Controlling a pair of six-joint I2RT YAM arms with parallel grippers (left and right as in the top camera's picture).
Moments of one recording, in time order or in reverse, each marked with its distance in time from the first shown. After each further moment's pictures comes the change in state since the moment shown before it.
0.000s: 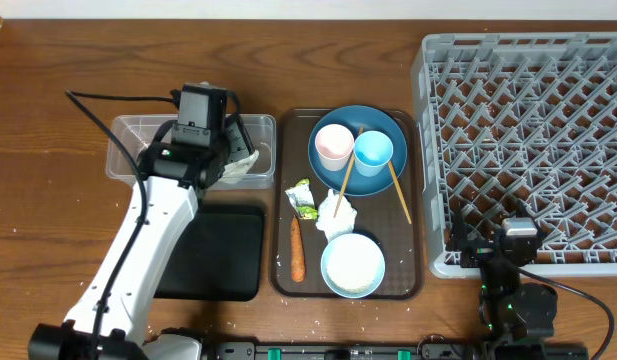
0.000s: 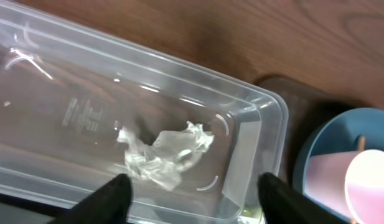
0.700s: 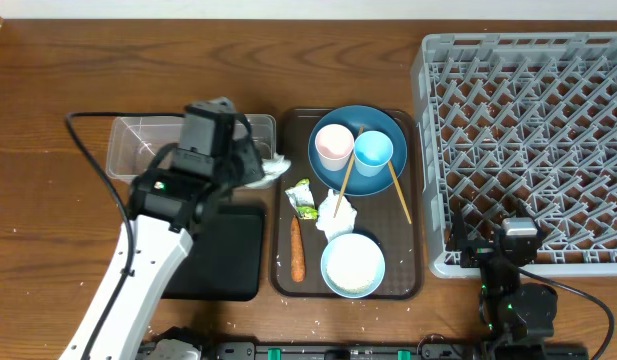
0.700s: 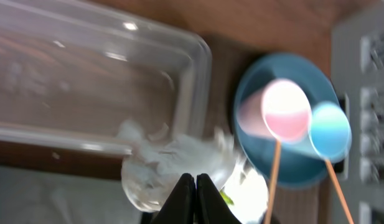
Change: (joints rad) left arm -0.092 -0.166 0.000 -0.127 0.121 -0.040; right arm 0.000 0.000 0.000 0.000 0.000 0.000
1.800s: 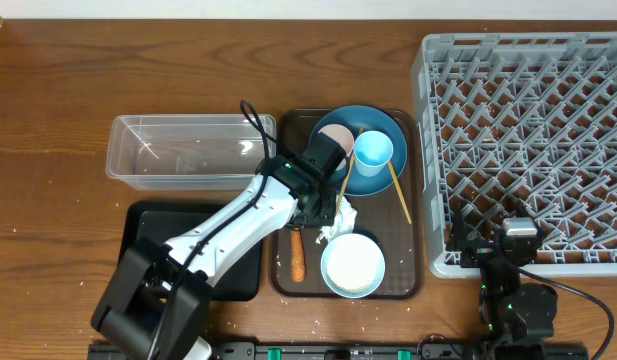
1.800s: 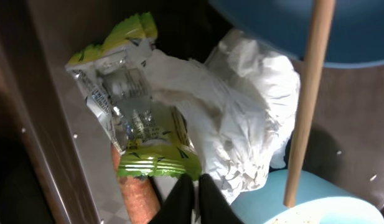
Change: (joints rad) left arm -0.356 0.444 -0.014 -0.021 0.082 -0.010; right arm 0.000 0.000 0.000 0.000 0.000 0.000
